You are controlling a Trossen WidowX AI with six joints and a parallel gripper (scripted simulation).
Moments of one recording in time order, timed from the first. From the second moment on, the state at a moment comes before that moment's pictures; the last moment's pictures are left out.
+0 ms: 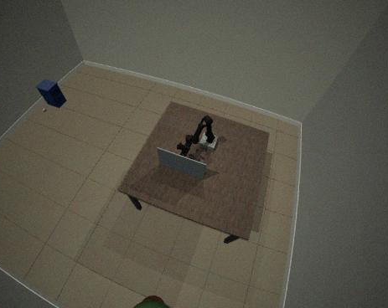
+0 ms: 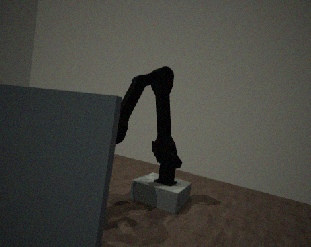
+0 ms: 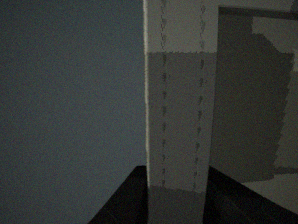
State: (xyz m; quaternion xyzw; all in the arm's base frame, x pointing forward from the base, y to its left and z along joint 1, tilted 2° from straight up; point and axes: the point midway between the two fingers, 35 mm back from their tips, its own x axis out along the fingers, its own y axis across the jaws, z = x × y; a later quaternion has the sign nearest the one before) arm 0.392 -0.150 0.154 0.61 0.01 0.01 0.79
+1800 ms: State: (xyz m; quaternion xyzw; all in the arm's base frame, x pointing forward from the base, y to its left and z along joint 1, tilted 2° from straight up) arm 0.392 -0.151 0.152 0.70 0.02 0.00 0.72
